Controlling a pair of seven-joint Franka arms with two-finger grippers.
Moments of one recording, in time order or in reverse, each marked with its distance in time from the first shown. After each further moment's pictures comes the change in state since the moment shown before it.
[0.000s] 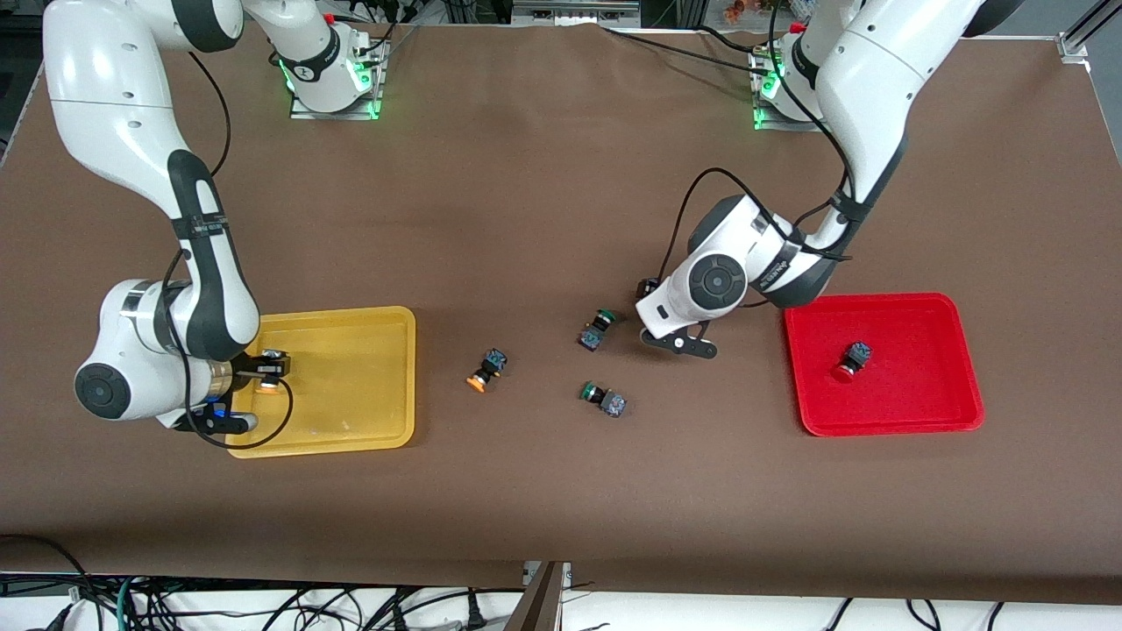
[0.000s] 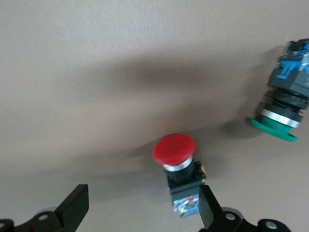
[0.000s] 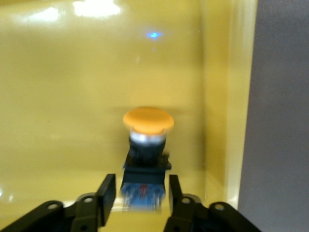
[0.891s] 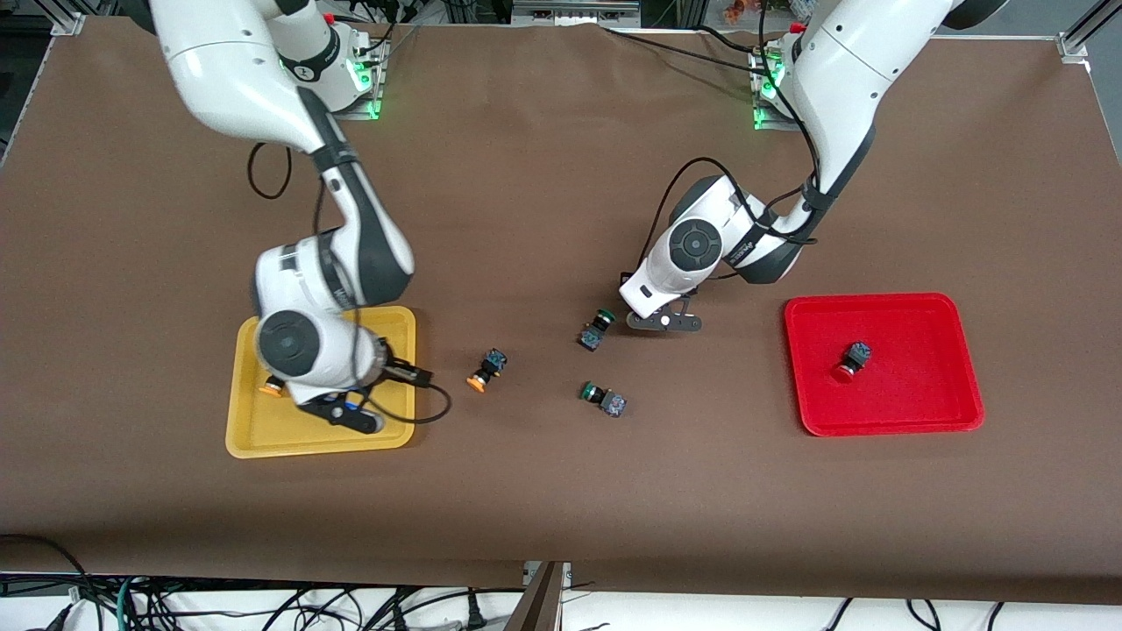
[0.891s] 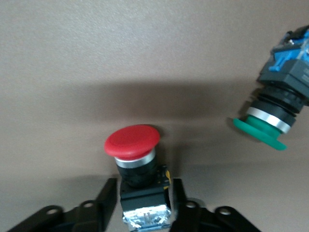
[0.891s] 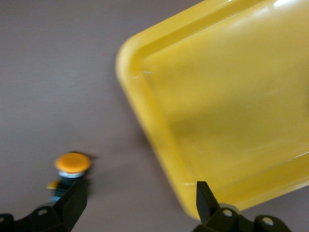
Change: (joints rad) left arm -0.046 -0.020 0.005 -0.128 0.000 0.199 -0.192; right arm 0.372 -0.040 0.032 0.101 0.002 0.097 0.753
